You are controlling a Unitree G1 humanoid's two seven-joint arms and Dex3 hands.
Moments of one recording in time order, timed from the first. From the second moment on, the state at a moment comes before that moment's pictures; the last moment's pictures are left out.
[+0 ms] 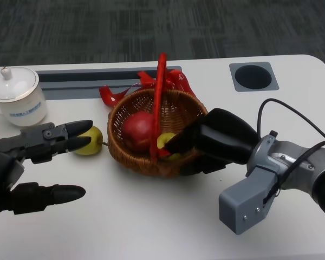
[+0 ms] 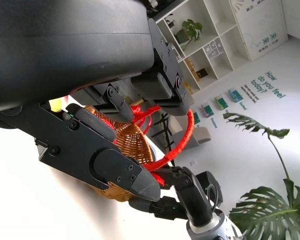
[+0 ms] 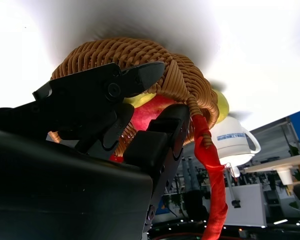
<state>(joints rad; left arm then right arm) -0.02 0.32 0.15 0.10 -0.25 -0.55 -0.51 -0.92 -0.16 0.69 1.24 -0.82 -0.94 -0.45</state>
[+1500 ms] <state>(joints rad) 0.01 0.30 0.16 0.08 -0.25 -0.58 -0.51 -0.90 -0.17 0.56 1.28 -0.65 -0.81 -0.18</state>
